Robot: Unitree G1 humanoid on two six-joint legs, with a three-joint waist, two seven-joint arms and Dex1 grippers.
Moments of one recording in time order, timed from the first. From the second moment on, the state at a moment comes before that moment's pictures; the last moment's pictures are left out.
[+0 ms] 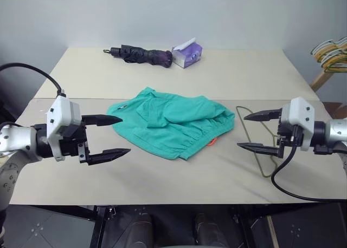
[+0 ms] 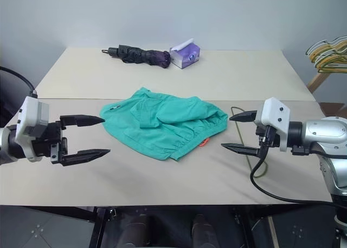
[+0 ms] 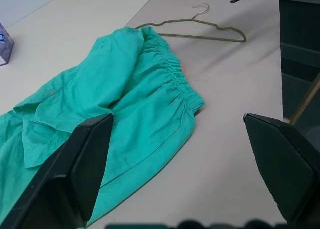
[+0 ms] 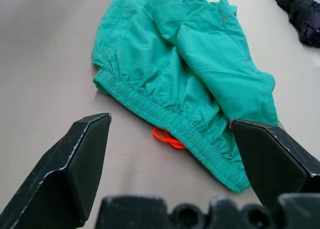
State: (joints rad) left arm -0.12 1.02 0.38 -0.46 -0.75 0.57 -1.13; right arm -0.27 -1.01 -0.18 -0.28 0.48 0.37 1.18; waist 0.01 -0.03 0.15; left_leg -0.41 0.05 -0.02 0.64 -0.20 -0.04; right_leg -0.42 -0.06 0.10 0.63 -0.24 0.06
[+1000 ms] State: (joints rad) left arm -0.14 1.01 0.37 -0.44 -0.75 0.56 -1.13; right arm -0.46 -0.84 0.22 -0.42 0.28 0.56 0.96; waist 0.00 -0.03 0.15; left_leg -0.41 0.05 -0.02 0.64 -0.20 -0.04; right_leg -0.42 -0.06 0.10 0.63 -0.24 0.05
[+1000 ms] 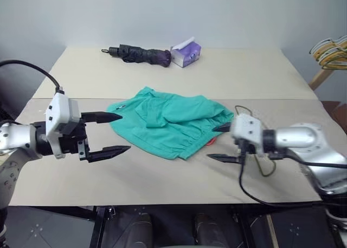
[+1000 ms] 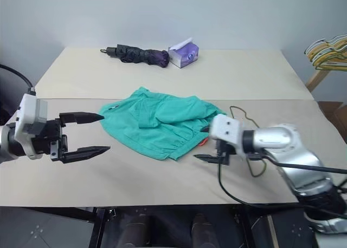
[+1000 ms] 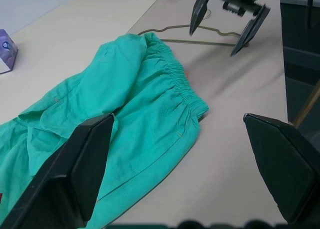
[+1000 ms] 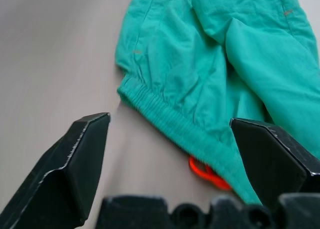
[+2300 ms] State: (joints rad) left arm -0.11 1.01 0.34 -0.46 -0.67 0.50 -1.12; right arm -0.81 -0.71 0.73 -0.36 -0.01 1.03 0.81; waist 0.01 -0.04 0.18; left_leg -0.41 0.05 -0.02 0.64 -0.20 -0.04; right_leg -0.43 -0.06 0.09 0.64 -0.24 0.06
